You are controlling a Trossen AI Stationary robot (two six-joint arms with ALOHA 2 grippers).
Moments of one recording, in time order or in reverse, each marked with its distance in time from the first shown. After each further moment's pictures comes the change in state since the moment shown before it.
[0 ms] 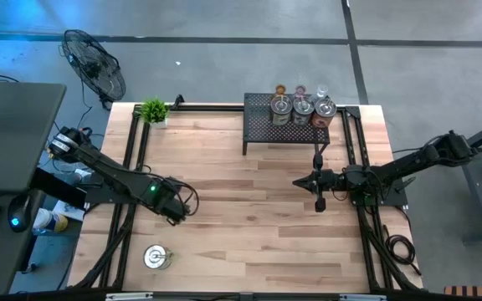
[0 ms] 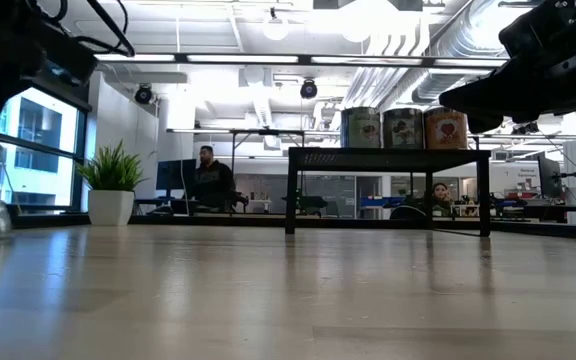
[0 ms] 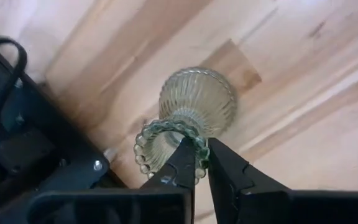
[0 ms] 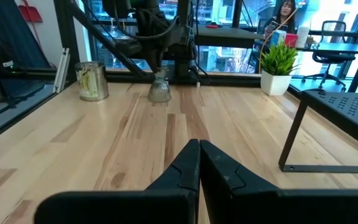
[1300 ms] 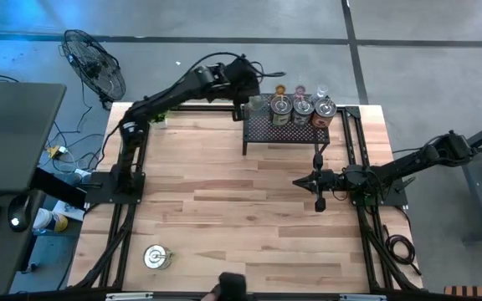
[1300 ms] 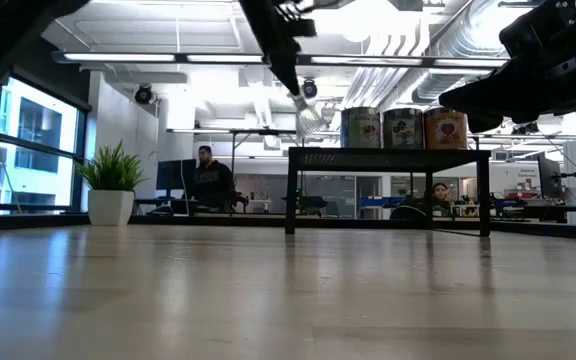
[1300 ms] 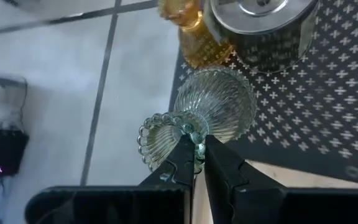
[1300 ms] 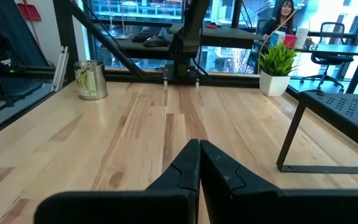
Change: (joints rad) left arm 0.921 0.644 1.302 0.164 -0.186 1.817; right arm 0.000 0.000 -0.001 0.001 0.004 -0.010
